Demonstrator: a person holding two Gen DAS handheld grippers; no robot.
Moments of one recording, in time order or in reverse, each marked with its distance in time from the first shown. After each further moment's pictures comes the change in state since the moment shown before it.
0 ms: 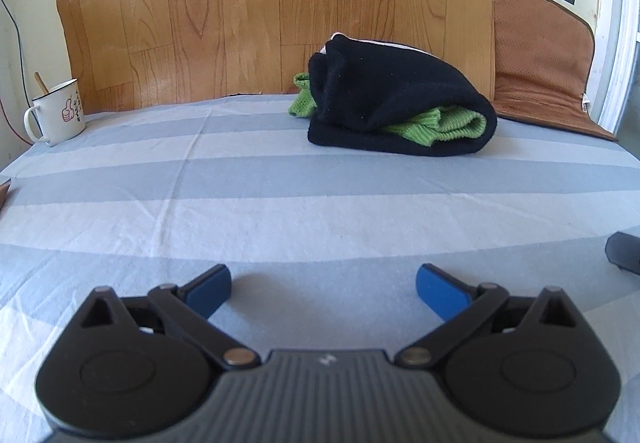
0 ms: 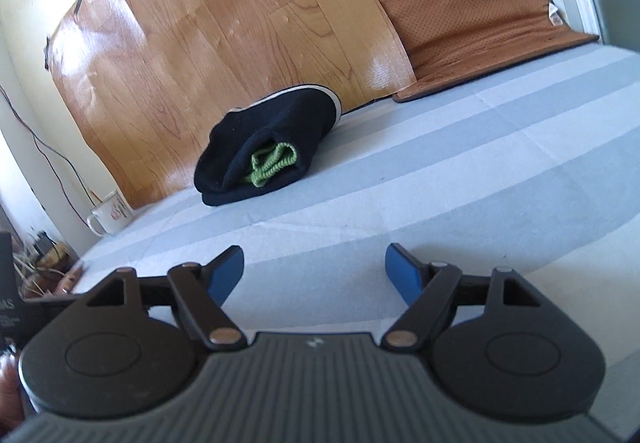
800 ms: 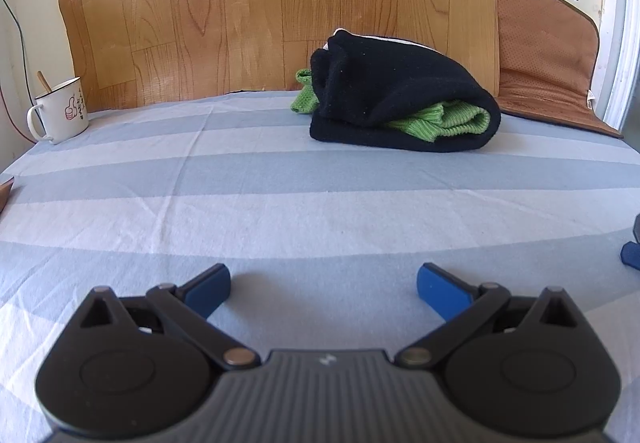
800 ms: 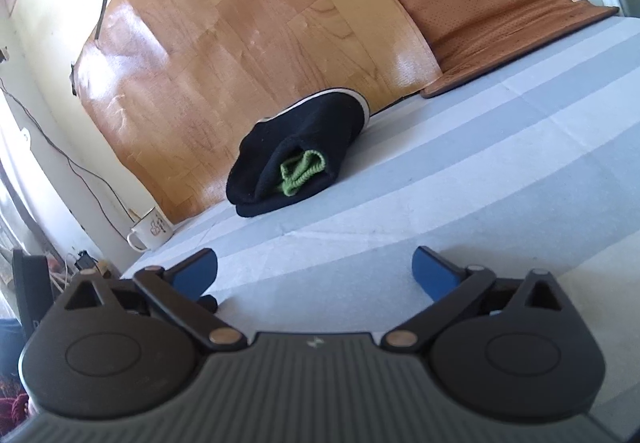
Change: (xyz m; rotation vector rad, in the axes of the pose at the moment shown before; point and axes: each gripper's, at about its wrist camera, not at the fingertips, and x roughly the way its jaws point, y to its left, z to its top) left arm 0.001 -0.002 -0.001 0.001 0.007 0.019; right arm 0.001 -0.007 0.002 0.055 -0.003 0.121
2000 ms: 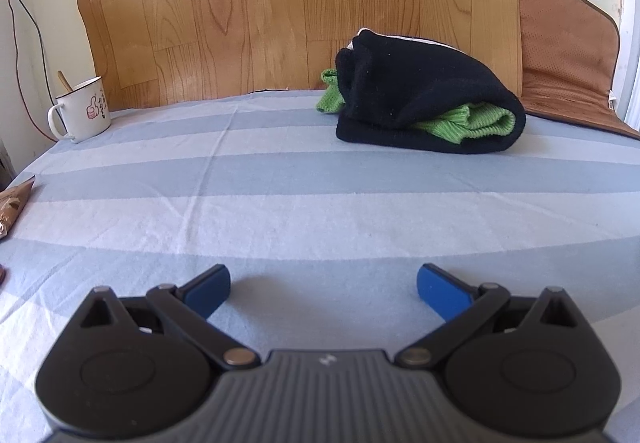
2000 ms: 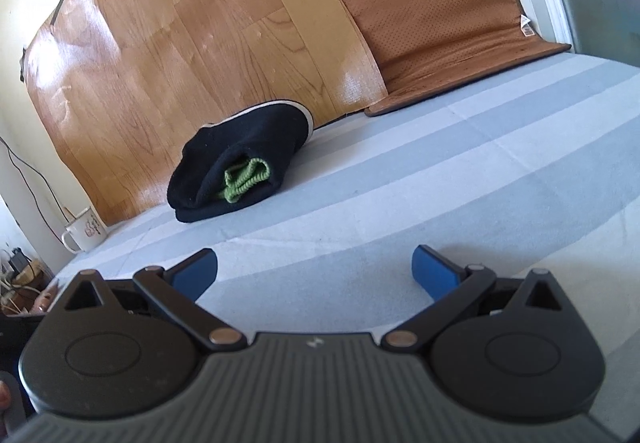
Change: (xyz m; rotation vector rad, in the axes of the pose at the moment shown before) left arm 0.002 0.005 0.001 -0.008 0.006 0.066; right arm -0.001 0.009 -0.006 -0.050 -0.056 -0.221
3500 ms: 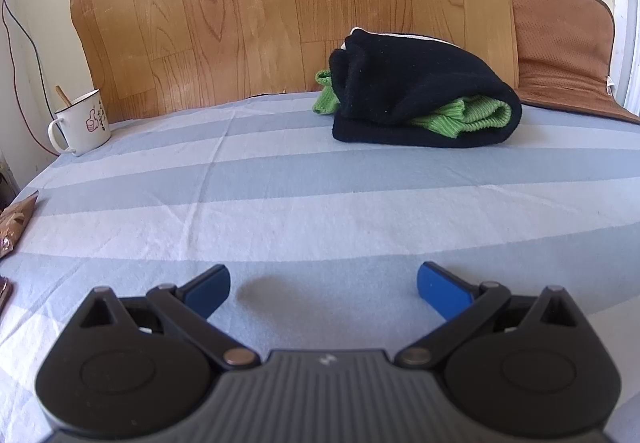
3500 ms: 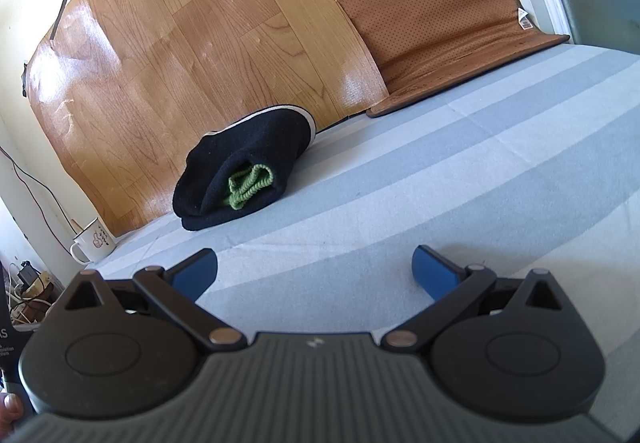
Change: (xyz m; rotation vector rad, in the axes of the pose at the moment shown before) left arm 0.000 -0.003 0.000 0.056 -0.003 0.013; right arm -0.001 -0.001 -0.001 0.033 -0.010 0.014
